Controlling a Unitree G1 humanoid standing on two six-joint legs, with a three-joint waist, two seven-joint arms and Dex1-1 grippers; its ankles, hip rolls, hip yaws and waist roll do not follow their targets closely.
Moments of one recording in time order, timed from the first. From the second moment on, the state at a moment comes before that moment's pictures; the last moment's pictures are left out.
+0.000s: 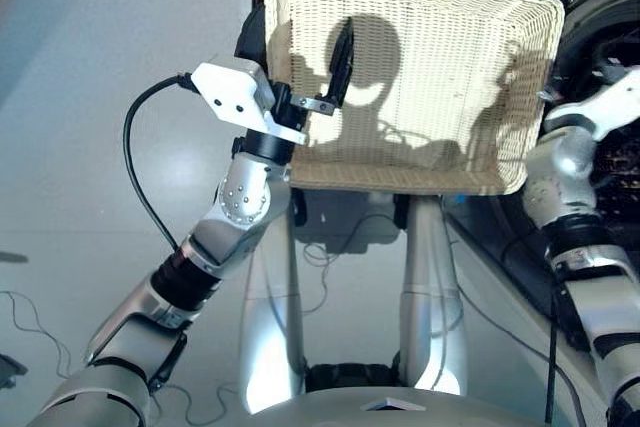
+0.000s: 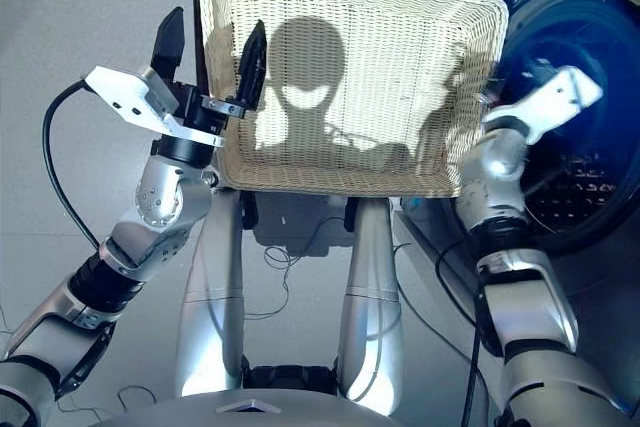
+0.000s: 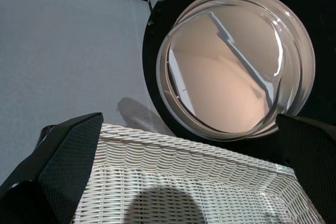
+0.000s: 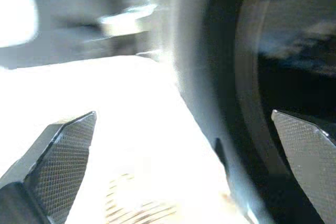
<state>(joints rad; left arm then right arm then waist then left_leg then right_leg) -0.53 0.49 -0.50 -0.23 -0.54 -0.35 0.34 -0.62 -0.54 0.24 0.44 0.73 -0.42 -0.42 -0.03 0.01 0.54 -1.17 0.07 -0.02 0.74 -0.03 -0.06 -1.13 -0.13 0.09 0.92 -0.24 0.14</state>
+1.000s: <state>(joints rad) -0.23 0.37 -0.33 0.37 -0.56 -0.32 0.05 -0.17 -0.35 0.39 0.78 0.39 -0.26 -0.08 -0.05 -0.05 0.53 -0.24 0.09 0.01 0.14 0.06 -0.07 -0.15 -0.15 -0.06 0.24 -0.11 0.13</state>
